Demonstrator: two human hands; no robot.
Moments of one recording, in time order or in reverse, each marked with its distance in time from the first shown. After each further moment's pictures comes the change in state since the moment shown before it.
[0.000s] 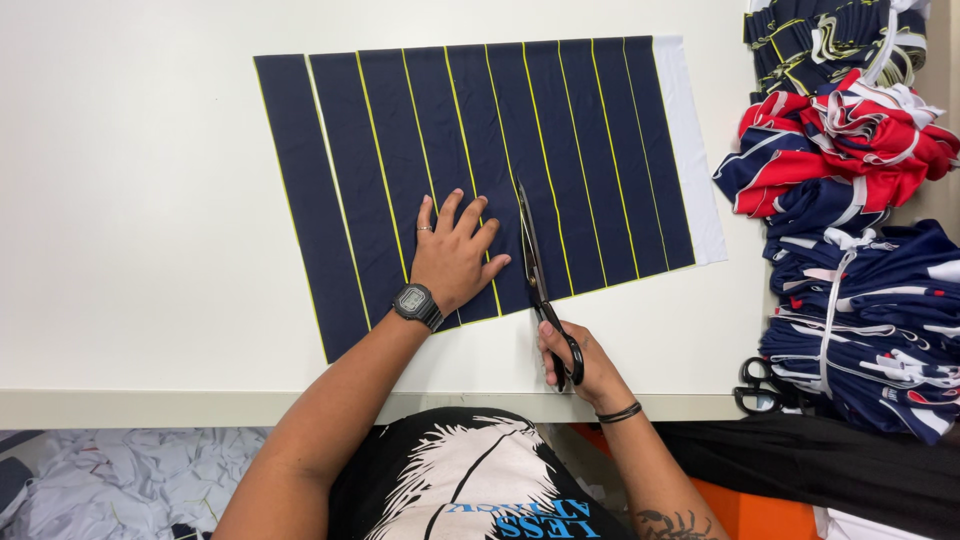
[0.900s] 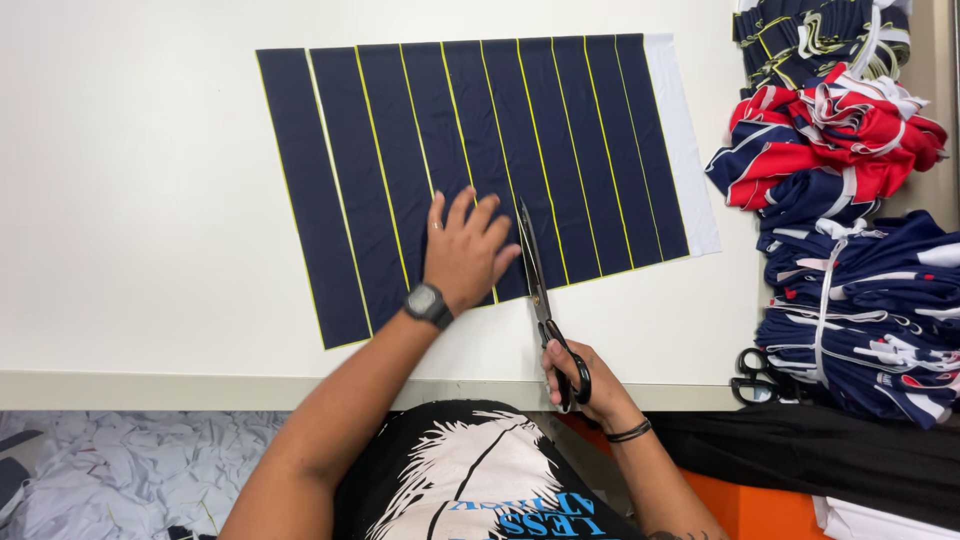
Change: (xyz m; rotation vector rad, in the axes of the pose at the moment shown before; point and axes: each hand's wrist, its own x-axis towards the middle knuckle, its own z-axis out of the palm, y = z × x) left_hand -0.009 0.028 -0.005 -0.031 0.103 0.022; right_hand -0.035 0.025 -0.009 0.085 -0.082 0.044
